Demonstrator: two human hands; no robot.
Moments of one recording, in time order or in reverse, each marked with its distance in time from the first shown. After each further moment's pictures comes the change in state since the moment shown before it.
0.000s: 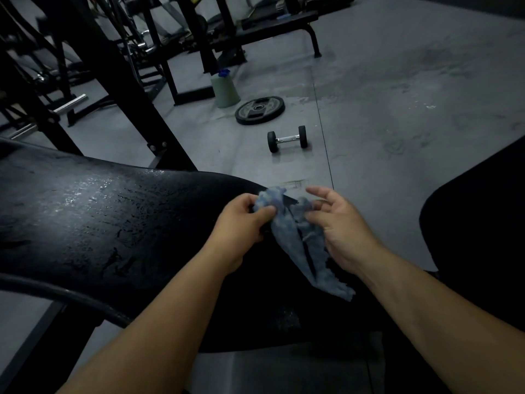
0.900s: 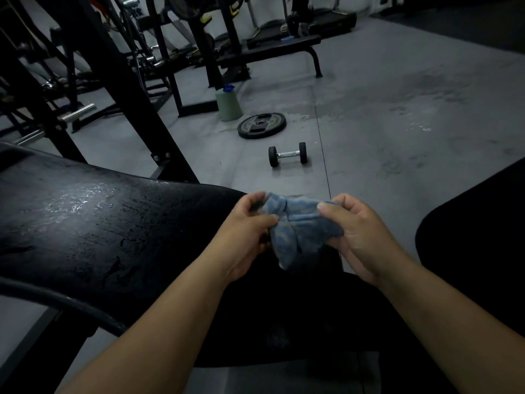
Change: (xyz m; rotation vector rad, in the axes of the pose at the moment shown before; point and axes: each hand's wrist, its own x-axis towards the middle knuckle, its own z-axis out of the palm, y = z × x) left_hand -0.004 0.022 0.006 -0.390 -0.088 -0.087; right_hand -0.021 -0.042 -0.005 -0.019 -0.045 -0.090
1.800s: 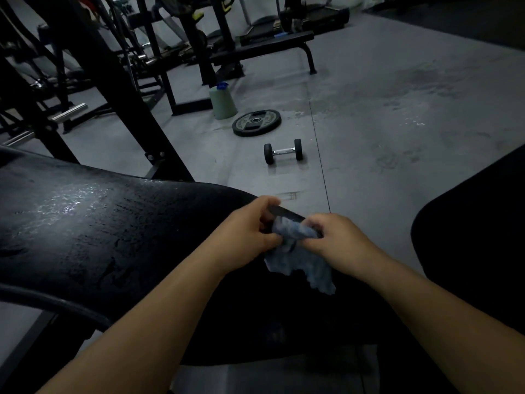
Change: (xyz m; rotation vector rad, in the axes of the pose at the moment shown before) left_hand 0.005 0.002 -0.020 0.927 -0.202 0.256; right_hand 0.020 0.030 -0.018 -1.143 -0.106 -0.162
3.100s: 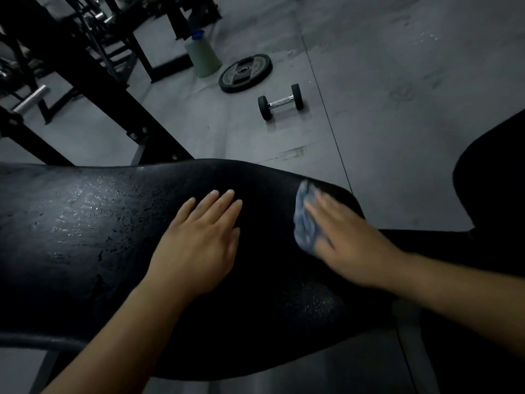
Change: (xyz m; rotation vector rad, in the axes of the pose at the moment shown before) left_hand -0.026 -0.065 -0.039 1.112 -0.031 0.071; right_hand -0.014 0.035 0.062 -0.265 -0.042 -0.165
